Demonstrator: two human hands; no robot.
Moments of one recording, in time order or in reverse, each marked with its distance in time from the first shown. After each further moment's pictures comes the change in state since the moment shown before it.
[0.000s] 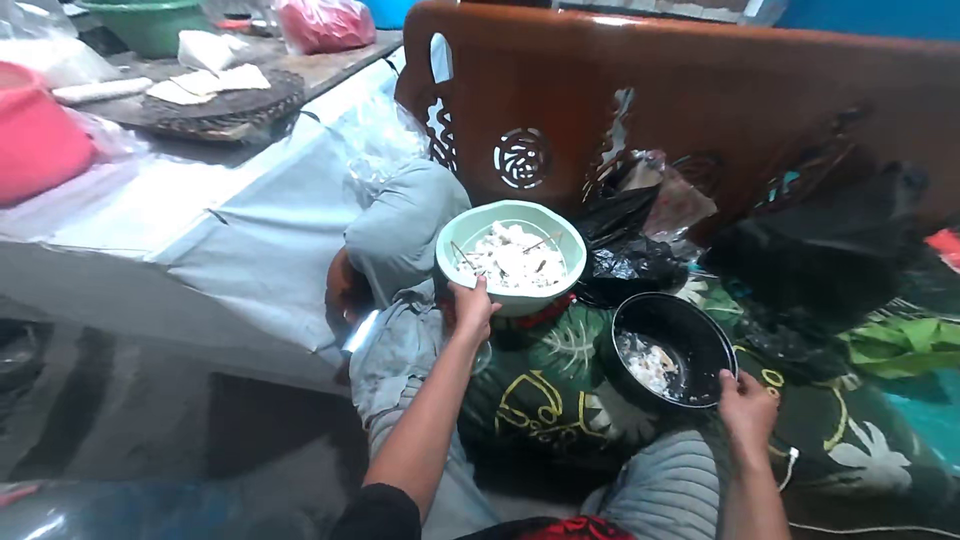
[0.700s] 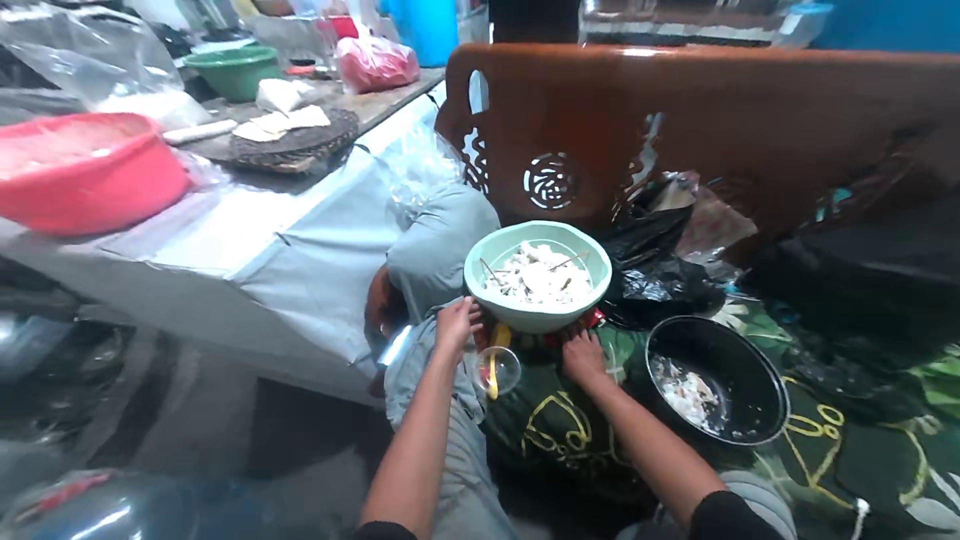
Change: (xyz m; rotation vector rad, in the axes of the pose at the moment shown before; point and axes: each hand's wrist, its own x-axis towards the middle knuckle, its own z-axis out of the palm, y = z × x) left_hand 0.032 0.019 -0.093 0.261 -0.082 0.070; right_hand -0.064 -0.154 0.241 -0.670 -0.586 -0.887
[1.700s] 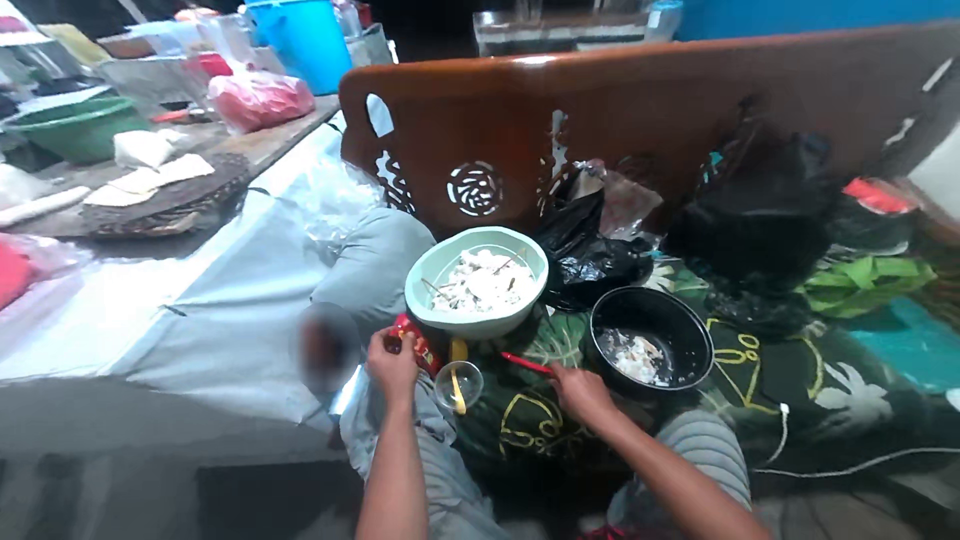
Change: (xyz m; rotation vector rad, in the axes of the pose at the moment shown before) left_hand -0.002 -0.025 -0.013 0.456 0.375 0.507; right_hand -0.129 0.012 -0.047 0.254 -0.122 0.214
